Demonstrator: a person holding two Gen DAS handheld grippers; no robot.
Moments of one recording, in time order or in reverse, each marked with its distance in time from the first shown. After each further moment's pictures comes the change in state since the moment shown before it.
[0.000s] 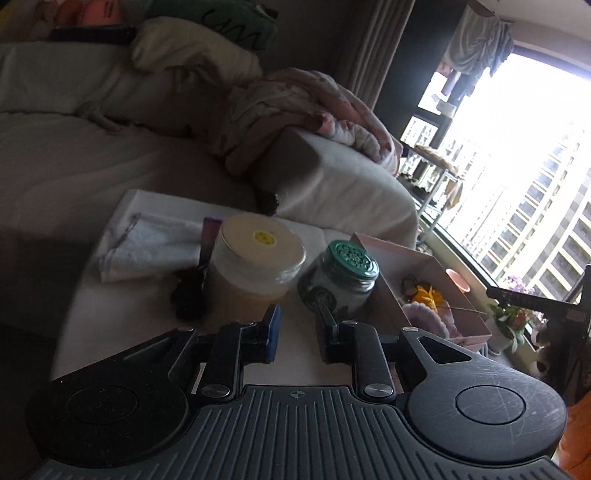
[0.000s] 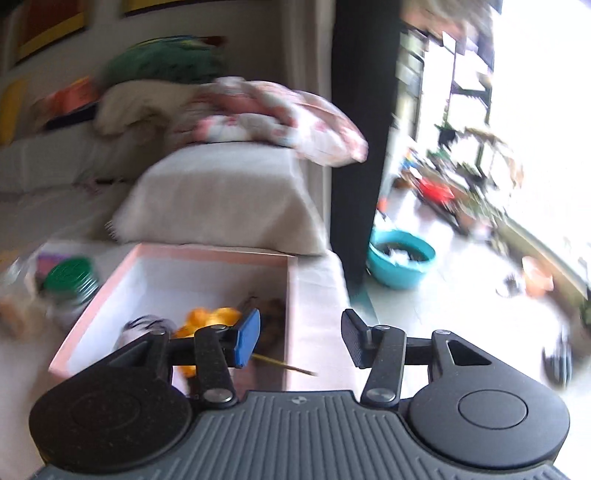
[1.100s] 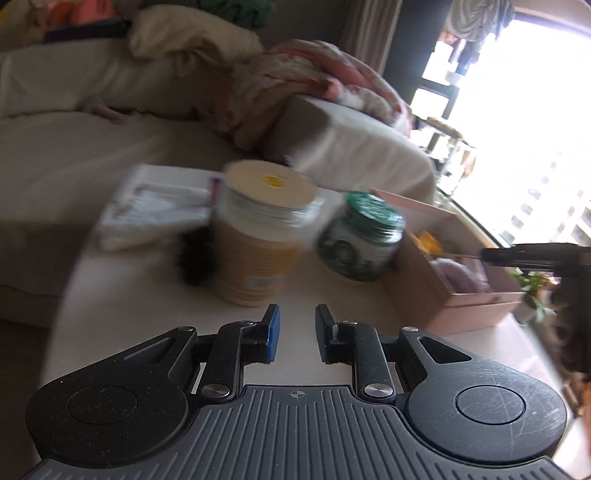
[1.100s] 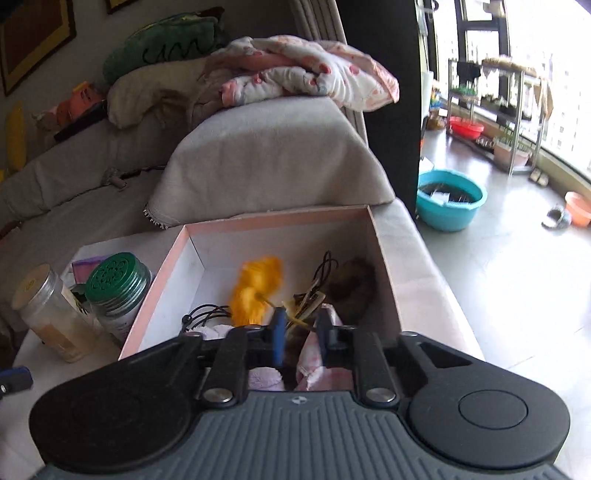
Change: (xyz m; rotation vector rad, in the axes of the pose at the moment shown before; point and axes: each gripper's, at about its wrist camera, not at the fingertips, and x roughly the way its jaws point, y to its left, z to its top) left arm 0.003 0.004 -0.034 0.072 0.045 0.093; right arm 0.024 0.052 -0.008 0.072 0.112 0.138
